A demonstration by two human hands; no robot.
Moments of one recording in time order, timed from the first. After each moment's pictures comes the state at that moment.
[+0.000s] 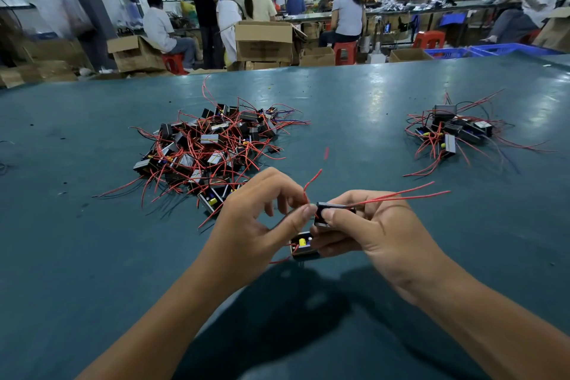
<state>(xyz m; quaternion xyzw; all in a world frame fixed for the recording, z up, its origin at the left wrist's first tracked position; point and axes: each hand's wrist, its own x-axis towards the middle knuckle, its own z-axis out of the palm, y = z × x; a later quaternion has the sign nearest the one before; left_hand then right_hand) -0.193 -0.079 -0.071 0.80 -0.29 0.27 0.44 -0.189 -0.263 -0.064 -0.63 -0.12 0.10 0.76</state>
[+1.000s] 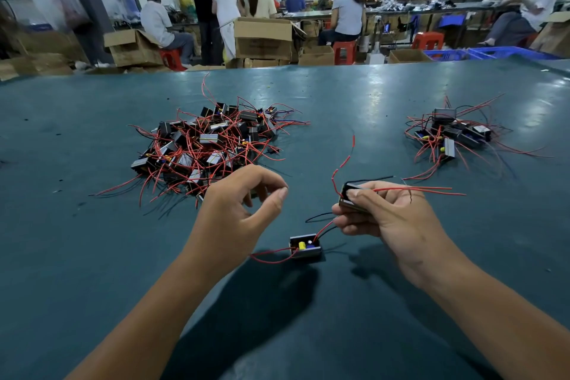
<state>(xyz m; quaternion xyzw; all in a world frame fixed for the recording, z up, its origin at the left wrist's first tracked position) -0.185 -0.060 -0.066 0.85 -0.19 0.27 0.42 -0.163 -0.277 -0.066 -0.62 -0.04 0.04 0.78</state>
